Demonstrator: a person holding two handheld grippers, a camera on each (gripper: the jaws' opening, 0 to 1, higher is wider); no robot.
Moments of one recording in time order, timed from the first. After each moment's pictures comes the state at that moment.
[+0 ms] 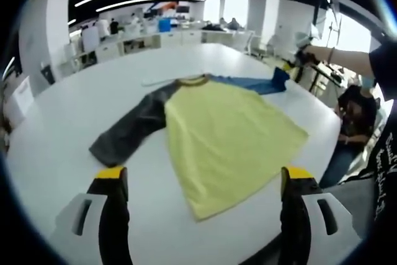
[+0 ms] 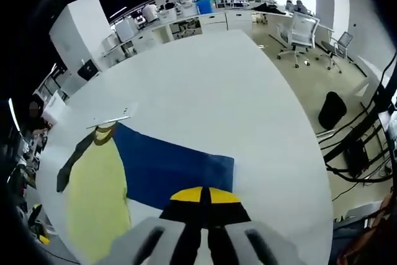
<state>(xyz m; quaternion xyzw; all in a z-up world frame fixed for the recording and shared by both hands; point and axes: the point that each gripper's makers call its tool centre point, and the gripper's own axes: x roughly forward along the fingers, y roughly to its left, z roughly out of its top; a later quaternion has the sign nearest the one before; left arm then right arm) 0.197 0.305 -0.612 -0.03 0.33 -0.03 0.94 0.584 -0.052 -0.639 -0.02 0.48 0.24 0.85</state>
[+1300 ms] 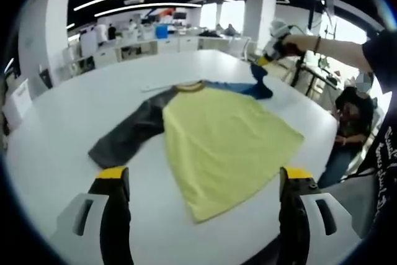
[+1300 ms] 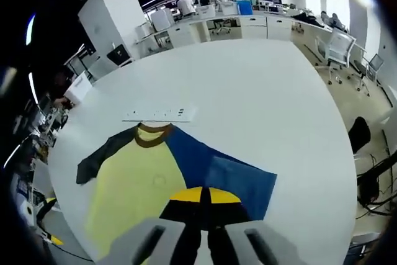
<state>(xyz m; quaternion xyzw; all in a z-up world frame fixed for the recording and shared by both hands) 0.195 0.305 -0.611 -0.02 0.31 -0.04 0.95 0.564 0.076 -0.610 -0.05 0.46 0.34 0.82</state>
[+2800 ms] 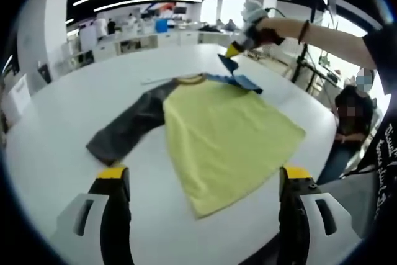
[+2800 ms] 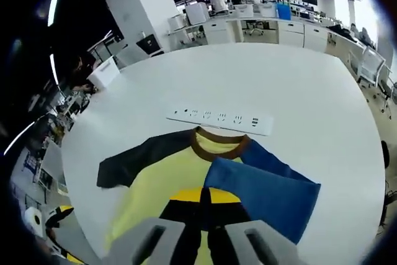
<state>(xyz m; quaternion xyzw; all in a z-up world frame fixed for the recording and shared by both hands) 0.191 0.307 -0.621 -0.03 0.32 -0.04 0.94 0.510 0.219 -0.605 -0.06 0.45 0.42 0.78</state>
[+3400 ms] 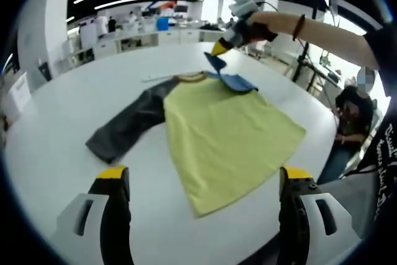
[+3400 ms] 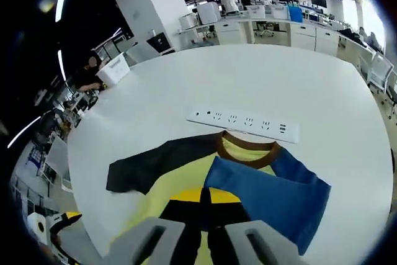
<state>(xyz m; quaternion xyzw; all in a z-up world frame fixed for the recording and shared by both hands) 0.190 0.310 -0.625 -0.04 0.33 -0.04 0.94 0.486 0.267 -0.605 -0.07 0.45 0.45 0.77</state>
